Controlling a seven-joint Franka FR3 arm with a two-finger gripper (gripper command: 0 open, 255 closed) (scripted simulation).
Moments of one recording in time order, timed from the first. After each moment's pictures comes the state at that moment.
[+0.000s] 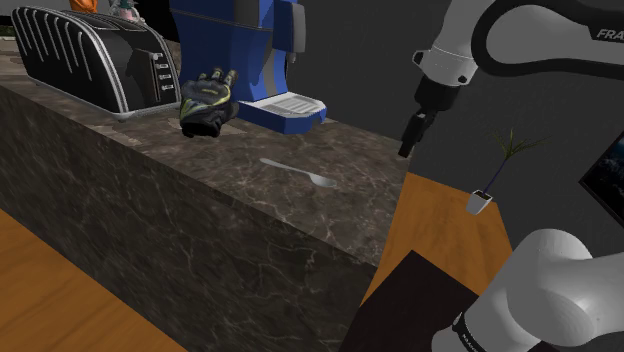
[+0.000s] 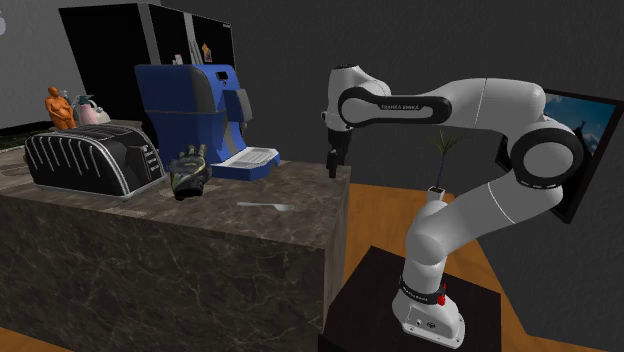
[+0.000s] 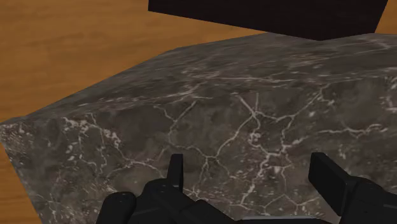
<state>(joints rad) -0.01 -0.79 0.01 -2.39 -0.12 1.69 -0.16</state>
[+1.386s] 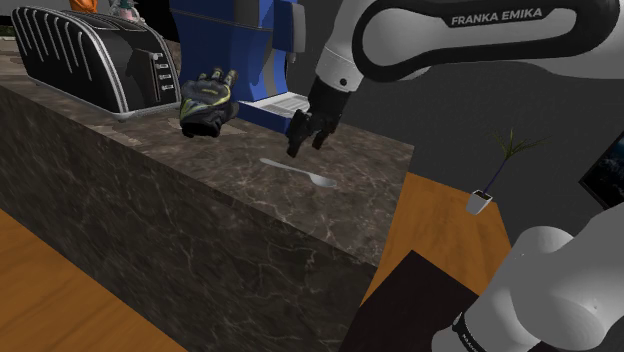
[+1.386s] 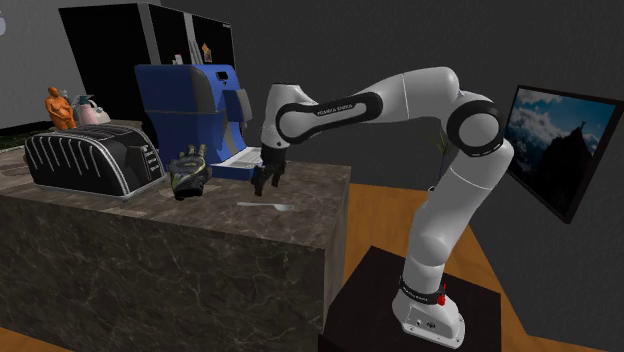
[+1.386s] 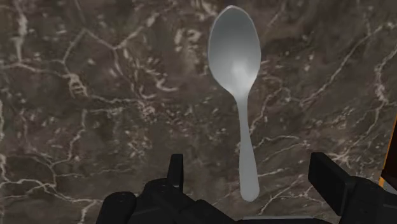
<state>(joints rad) 0.10 -0.32 0.17 -2.16 0.13 2.07 0.10</state>
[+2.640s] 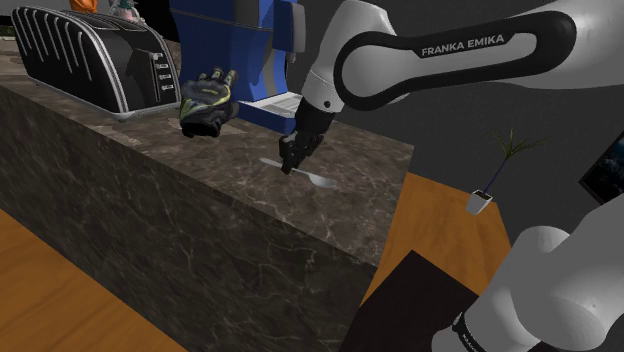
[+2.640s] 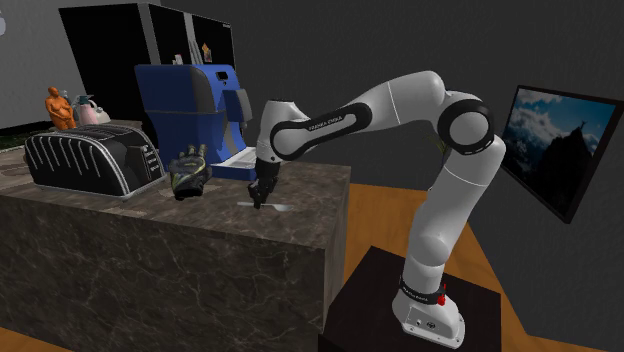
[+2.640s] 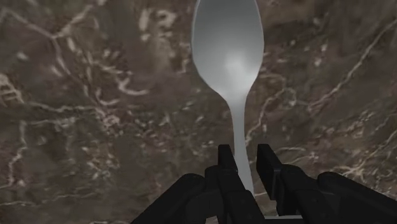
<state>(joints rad) 0.12 -0.26 0.19 -2.21 0.16 2.20 0.11</state>
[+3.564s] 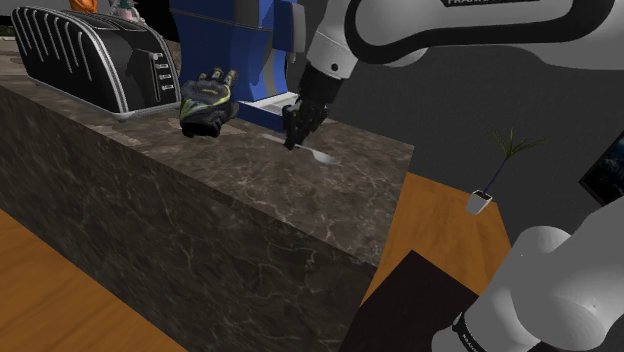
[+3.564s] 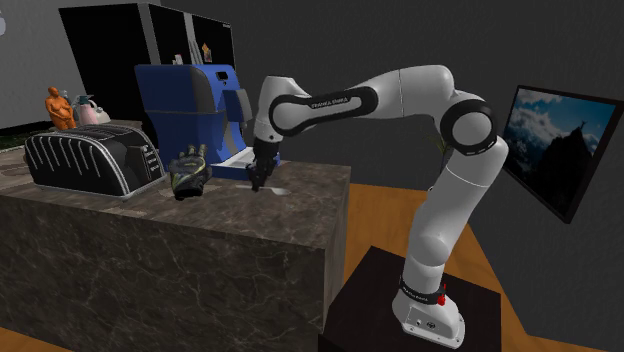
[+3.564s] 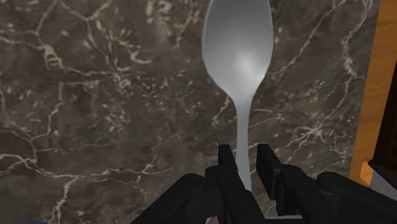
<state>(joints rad) 0.11 -0.28 0.18 -2.07 0.15 2.04 0.12</state>
